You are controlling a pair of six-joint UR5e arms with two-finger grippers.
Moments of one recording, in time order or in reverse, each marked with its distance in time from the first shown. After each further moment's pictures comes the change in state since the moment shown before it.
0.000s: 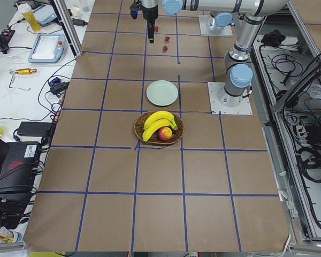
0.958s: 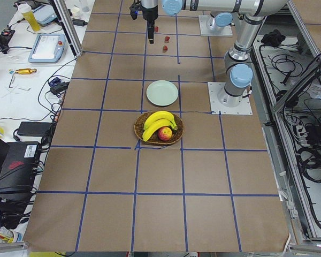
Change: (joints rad) left arm 0.001 -0.001 -0.002 0.001 0.000 0.001; right arm 0.001 0.018 0.024 -0.001 -0.002 -0.004
